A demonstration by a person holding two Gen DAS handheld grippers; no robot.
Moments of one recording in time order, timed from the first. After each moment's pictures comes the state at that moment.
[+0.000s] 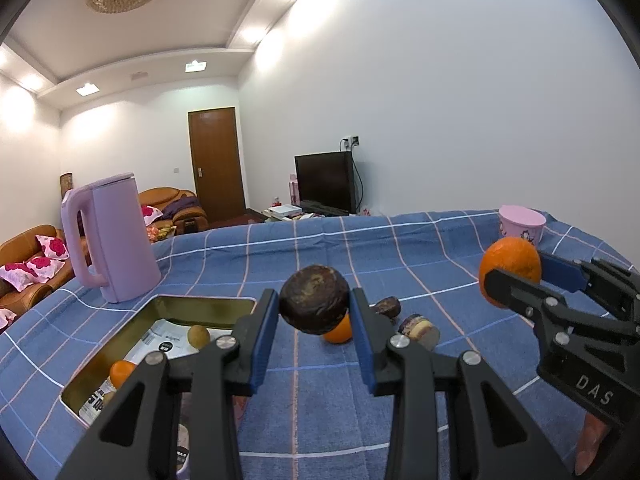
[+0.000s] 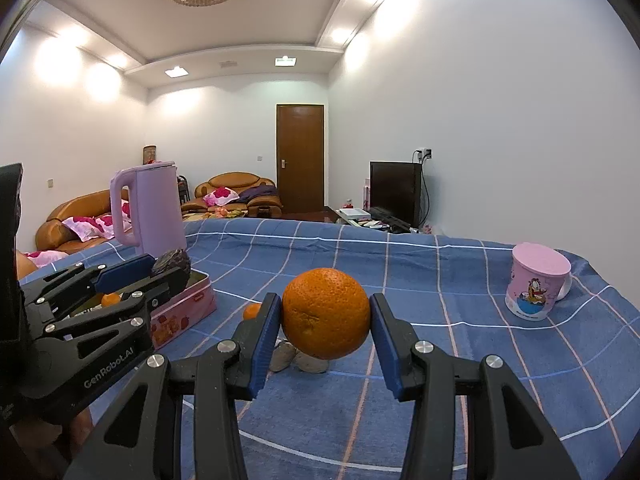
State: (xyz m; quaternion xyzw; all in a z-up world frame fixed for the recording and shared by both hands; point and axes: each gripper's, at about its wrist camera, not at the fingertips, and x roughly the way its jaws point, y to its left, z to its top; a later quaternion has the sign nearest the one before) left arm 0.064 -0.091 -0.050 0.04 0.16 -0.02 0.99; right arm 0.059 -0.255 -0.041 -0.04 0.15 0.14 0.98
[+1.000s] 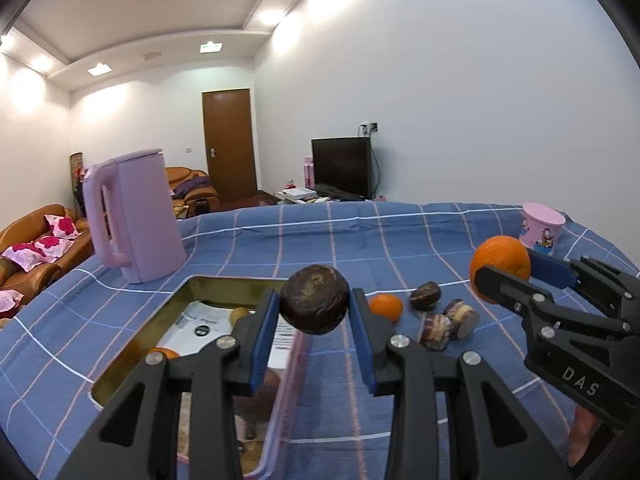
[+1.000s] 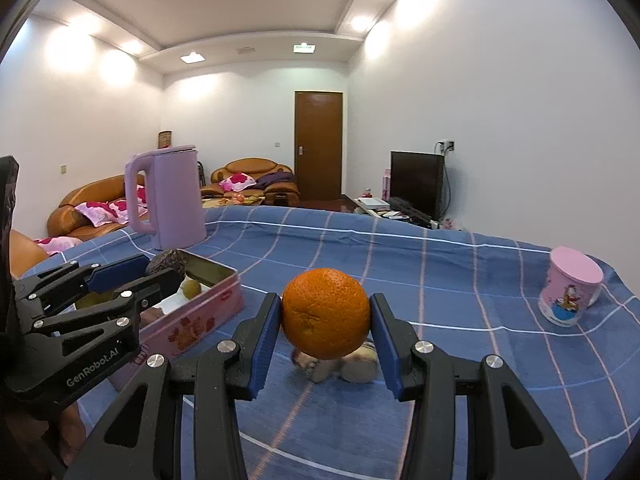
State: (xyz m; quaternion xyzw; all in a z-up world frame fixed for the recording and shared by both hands) left arm 0.063 -0.044 -0.049 0.02 0.19 0.01 0.98; right arm 0.078 -0.212 -0.042 -0.05 0.17 0.18 0.97
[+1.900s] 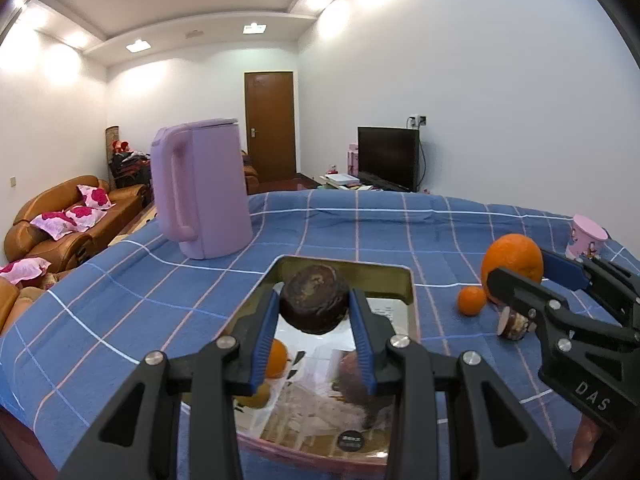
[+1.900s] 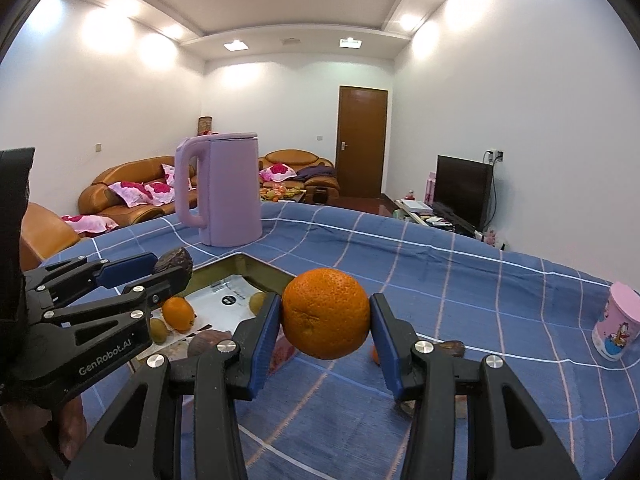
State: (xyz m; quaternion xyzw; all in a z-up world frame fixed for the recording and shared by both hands) left arm 0.063 0.036 -0.053 -0.02 0.21 0.08 0.97; right arm 0.087 -0.126 -0.039 -0.08 0.18 0.24 0.95
